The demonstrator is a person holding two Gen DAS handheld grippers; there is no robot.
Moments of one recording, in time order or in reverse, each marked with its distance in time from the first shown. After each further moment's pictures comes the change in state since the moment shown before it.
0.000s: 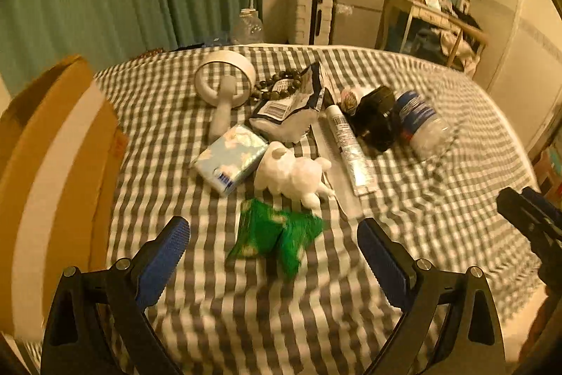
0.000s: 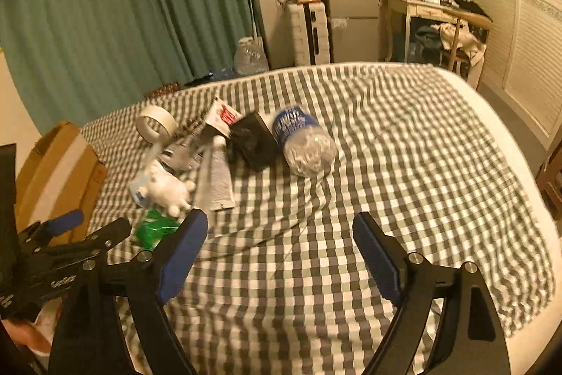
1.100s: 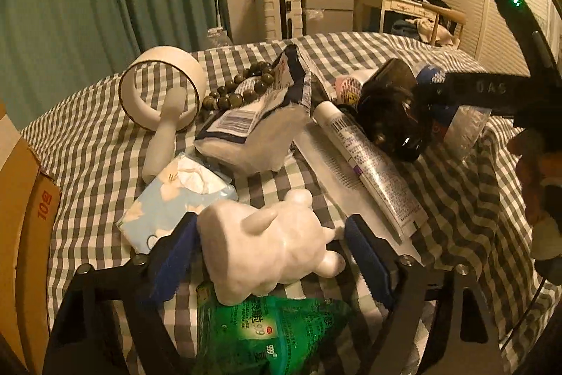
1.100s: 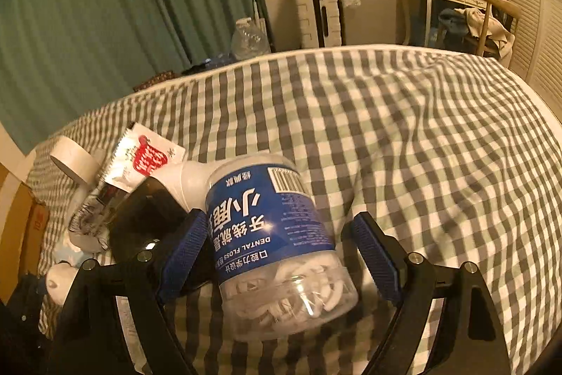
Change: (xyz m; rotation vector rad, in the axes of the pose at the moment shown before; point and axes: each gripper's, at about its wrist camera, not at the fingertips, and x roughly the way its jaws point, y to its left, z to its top) left arm 0.087 -0.010 0.007 0.130 -0.108 -0.052; right arm 0.169 -0.028 0.080 -0.016 0.067 0.044
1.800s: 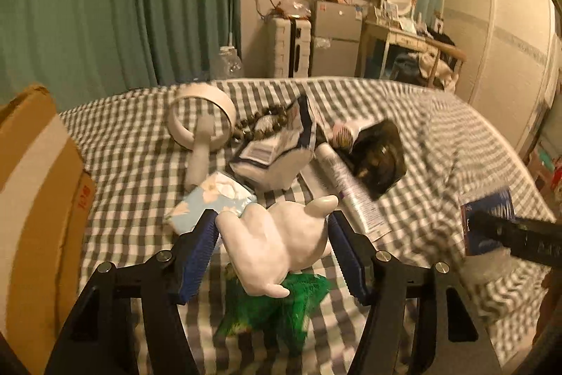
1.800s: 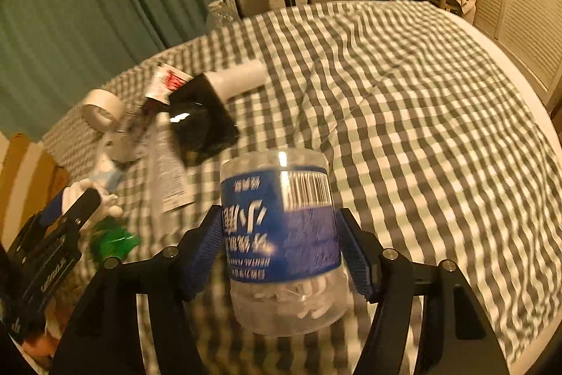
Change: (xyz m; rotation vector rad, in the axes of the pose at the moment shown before) left arm -0.071 0.023 0.009 -0.108 -0.085 -0.025; right arm -0.121 0.017 -0.090 0.136 0.075 -0.065
